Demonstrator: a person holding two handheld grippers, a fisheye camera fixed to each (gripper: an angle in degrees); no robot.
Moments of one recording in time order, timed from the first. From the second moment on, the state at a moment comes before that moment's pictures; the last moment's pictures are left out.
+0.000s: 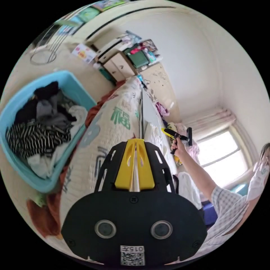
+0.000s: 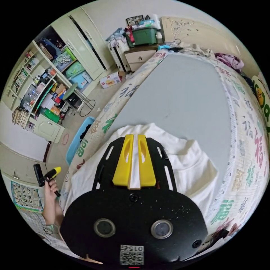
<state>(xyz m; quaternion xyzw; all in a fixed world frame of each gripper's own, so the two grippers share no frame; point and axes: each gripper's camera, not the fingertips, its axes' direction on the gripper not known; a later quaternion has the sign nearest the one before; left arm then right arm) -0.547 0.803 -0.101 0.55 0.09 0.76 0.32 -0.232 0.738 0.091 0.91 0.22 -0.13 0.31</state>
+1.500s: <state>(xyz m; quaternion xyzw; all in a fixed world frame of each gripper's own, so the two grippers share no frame) -0.636 0.802 0.000 0.37 -0.39 0.79 0.29 0.089 0.521 0.644 0.93 0.10 -0.17 0.32</state>
